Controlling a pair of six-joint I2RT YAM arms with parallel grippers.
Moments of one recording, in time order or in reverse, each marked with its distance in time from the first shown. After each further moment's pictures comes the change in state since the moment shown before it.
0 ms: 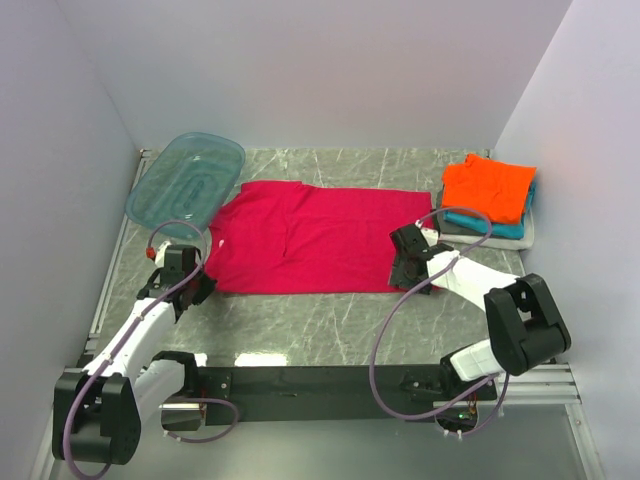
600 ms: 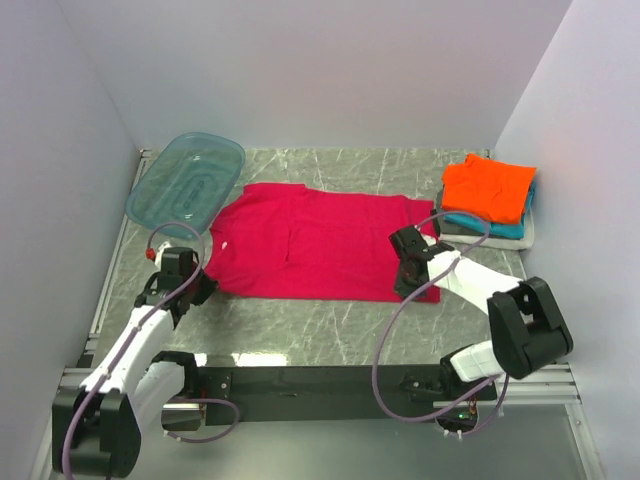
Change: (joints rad) left arm 0.002 -0.049 -0.021 0.013 0.056 -0.002; right arm 0.010 0.002 0.027 -0.084 -0.093 0.020
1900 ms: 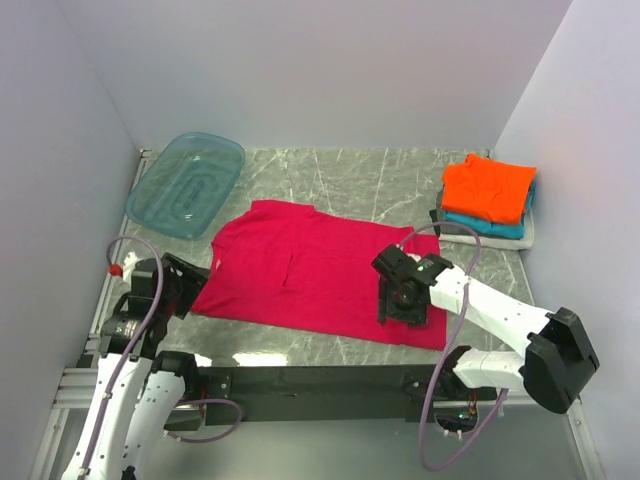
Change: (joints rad) left arm -0.032 -0.417 0.206 -0.490 -0.063 -0.205; right arm 0.306 -0.222 0.027 -0.408 -0.092 0.138
